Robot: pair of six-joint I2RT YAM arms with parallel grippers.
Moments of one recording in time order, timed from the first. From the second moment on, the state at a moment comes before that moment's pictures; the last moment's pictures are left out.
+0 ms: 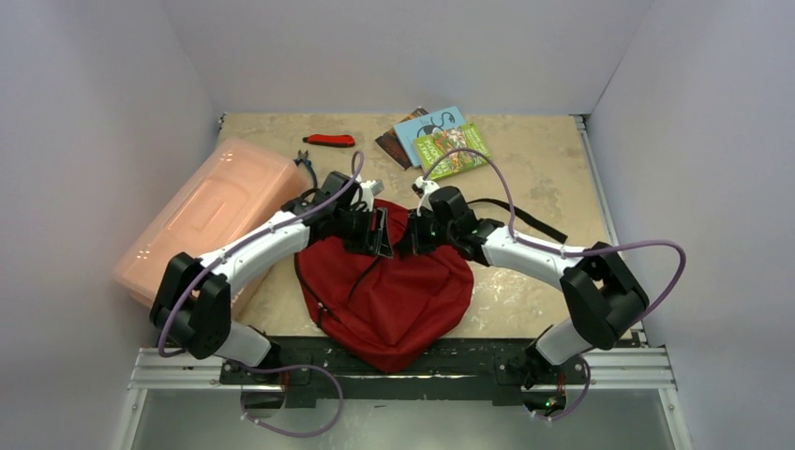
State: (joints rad) left arm -0.56 1.46 1.00 -0.50 0.43 -0.46; right arm 0.71 1.55 0.90 -0.02 -0.26 0.49
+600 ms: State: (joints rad) left arm -0.55 1.85 1.31 -0.52 0.42 -0.54; right arm 0.71 1.51 0.86 0.00 -0.26 0.50
